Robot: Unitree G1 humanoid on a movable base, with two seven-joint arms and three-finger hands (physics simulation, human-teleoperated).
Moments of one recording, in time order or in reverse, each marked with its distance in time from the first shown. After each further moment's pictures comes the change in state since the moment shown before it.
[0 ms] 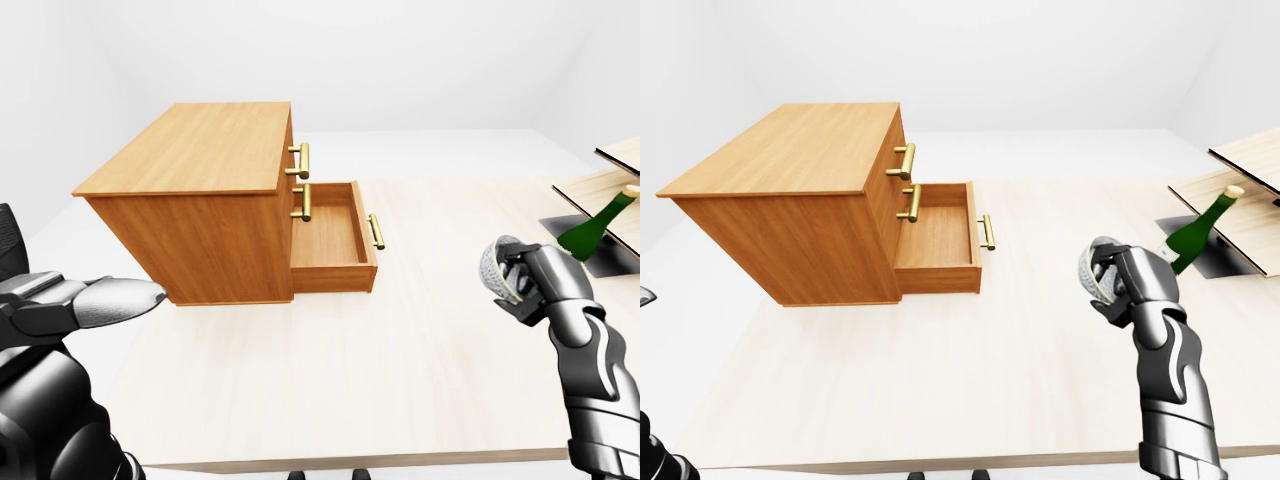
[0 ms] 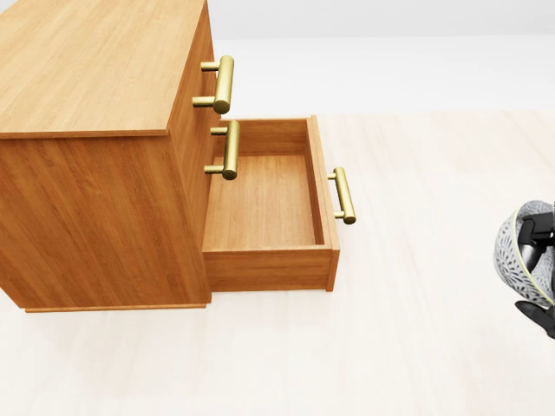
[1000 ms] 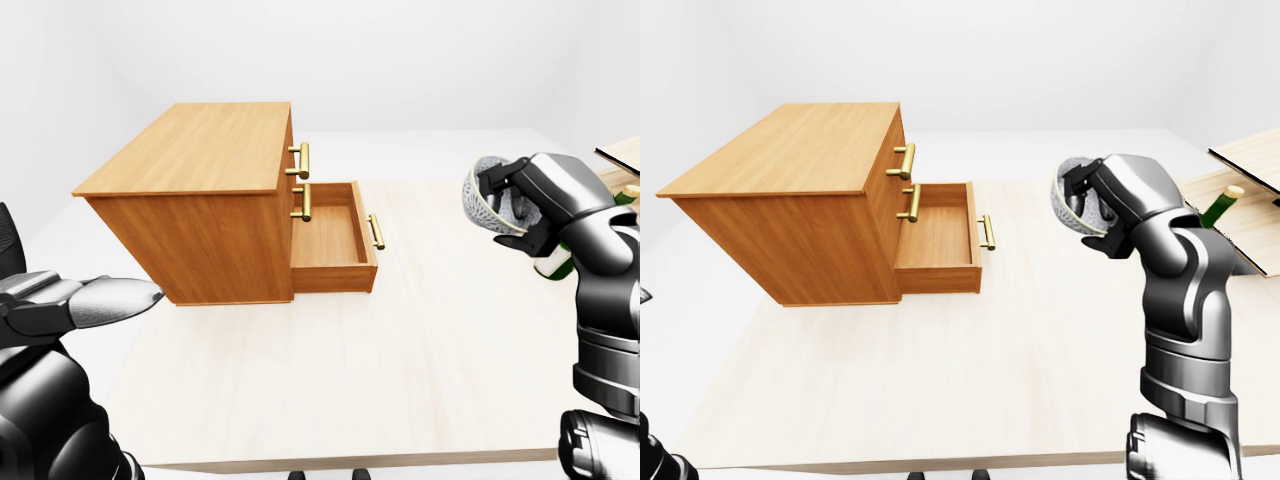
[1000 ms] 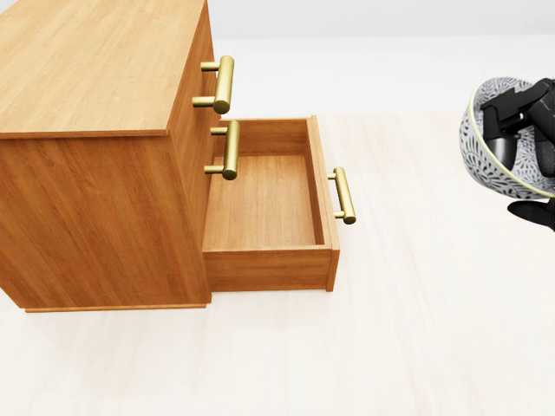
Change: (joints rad) left arm -0.003 0.004 0.003 0.000 -0.007 0.000 0.006; right arm -0.323 -0.108 0.061 -0.254 -0.042 0.002 0.411
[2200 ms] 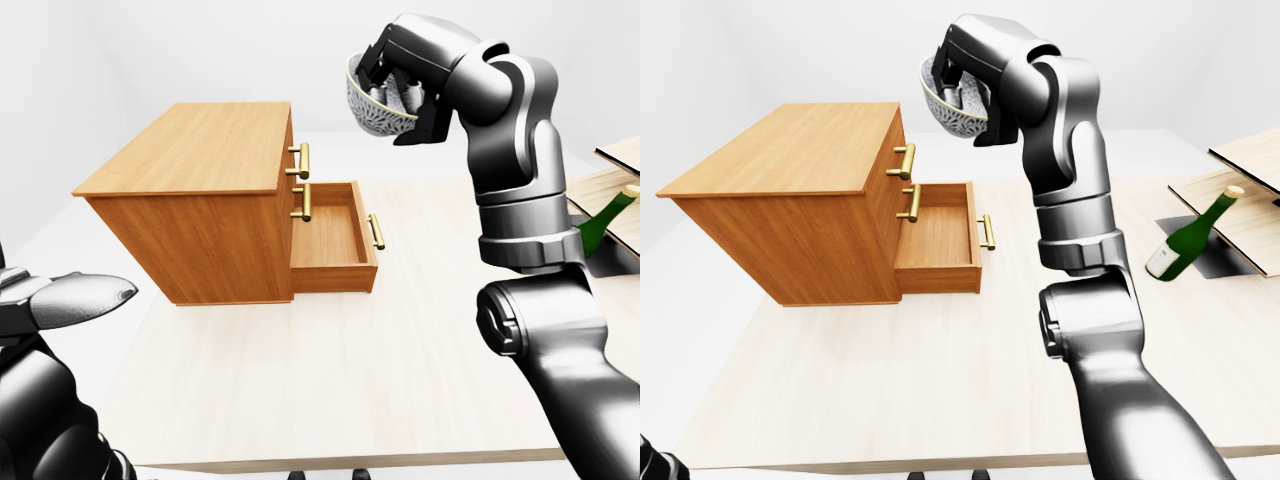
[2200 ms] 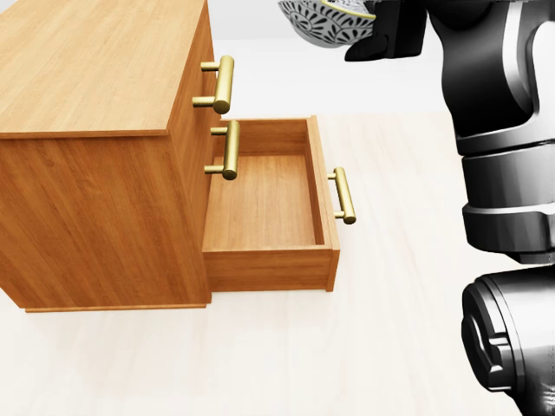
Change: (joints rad) left arm -0.015 0.034 0.030 0.006 -0.069 0.000 0.040; right arm -0.811 0.260 0.293 0.518 -0.195 0.050 0.123
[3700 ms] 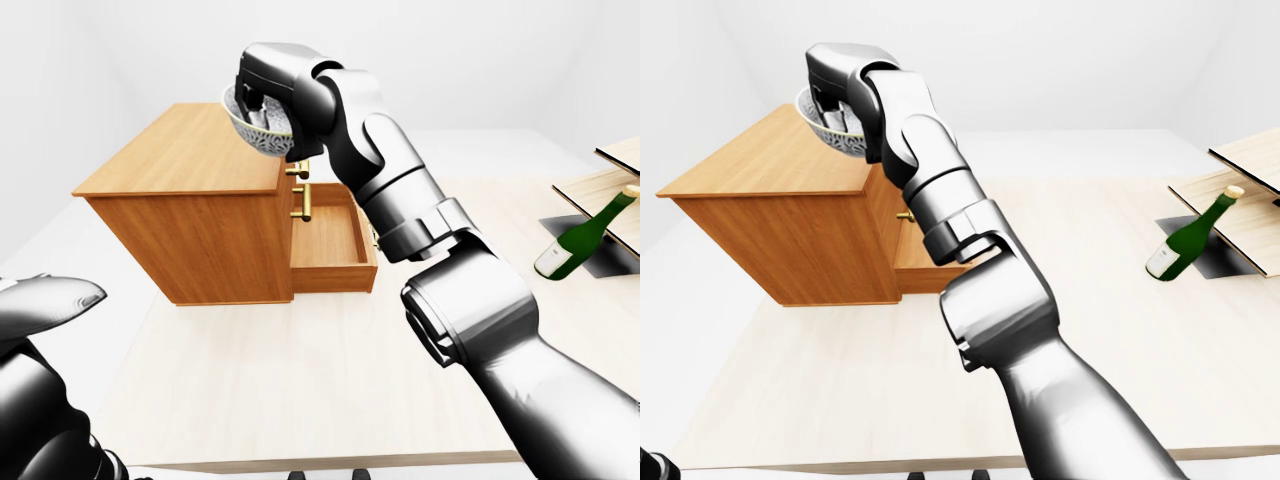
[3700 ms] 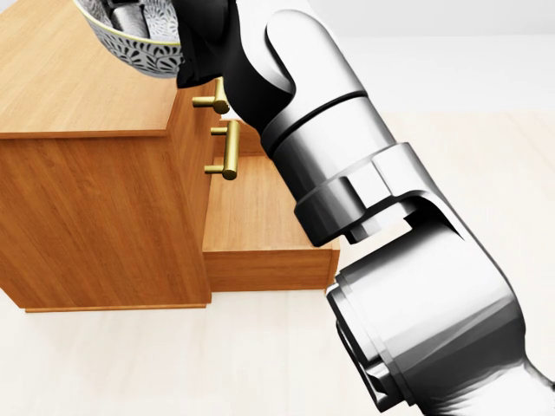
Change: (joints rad) left arm -0.008 0.034 0.015 -0.011 -0.092 0.000 0.061; right arm -0.303 0.358 0.122 0.506 -0.094 0.074 -0.228
